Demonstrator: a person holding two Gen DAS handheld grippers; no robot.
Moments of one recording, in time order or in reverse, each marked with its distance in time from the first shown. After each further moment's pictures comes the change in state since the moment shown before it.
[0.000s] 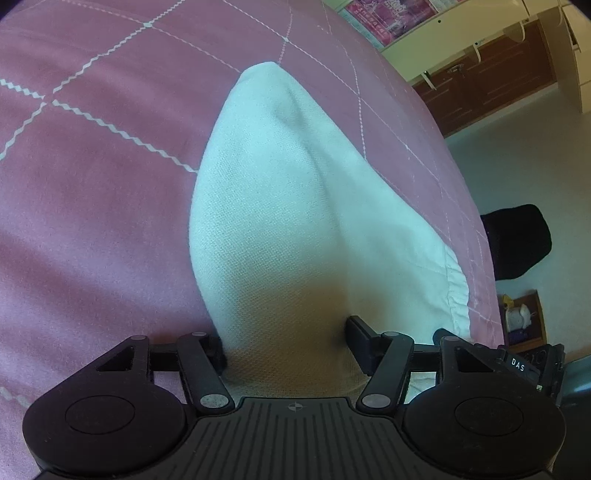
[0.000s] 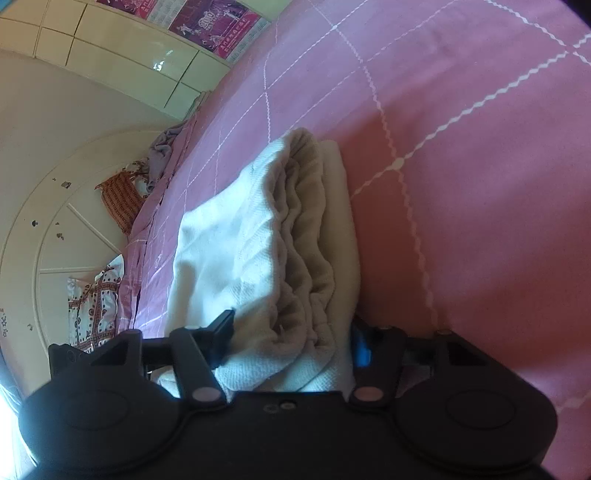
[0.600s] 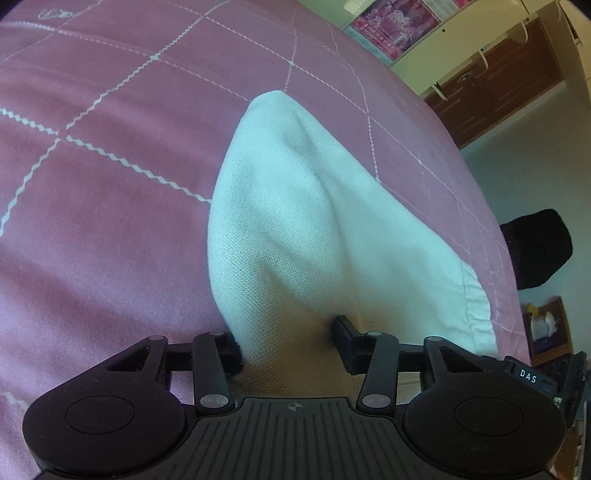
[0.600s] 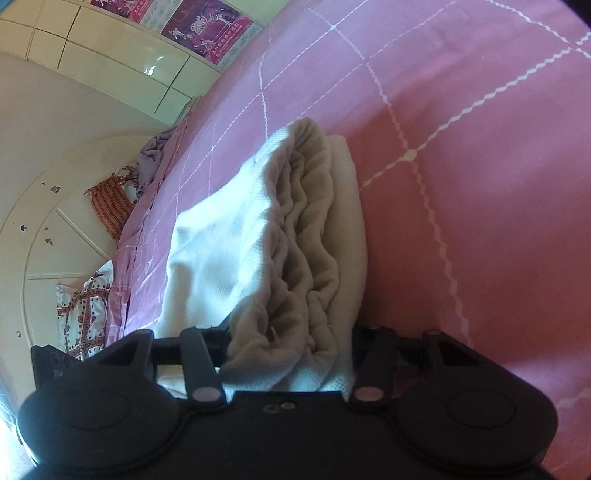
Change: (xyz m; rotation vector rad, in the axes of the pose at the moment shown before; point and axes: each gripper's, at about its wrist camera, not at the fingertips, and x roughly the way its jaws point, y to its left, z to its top) left arm -0.013 -0.015 -0.001 0.042 -0.084 0.099; right arm 0.015 0.012 -0.008 -0.004 -0.034 -0.050
